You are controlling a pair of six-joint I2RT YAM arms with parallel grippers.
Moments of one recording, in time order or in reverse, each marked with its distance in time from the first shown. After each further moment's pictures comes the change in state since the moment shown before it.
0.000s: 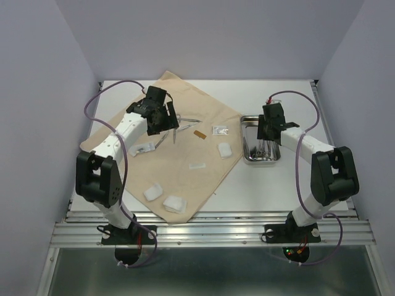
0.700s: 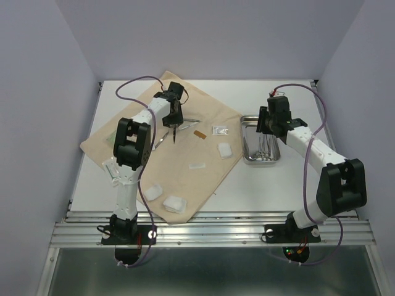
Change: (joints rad) left arm -0.008 0.642 0.517 -0.023 -0.119 0.082; right arm 0.007 -0.137 0.072 -0.087 -0.104 0.070
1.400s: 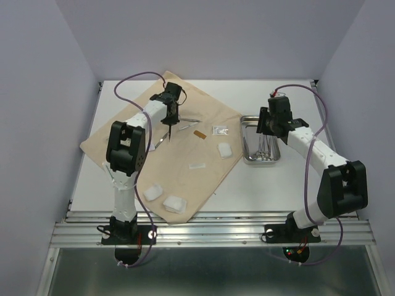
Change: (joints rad) left arm -0.004 -0.097 -0.148 0.089 -0.030 0.171; right arm 0.000 -0.012 0.001 -0.031 -0.018 0.019
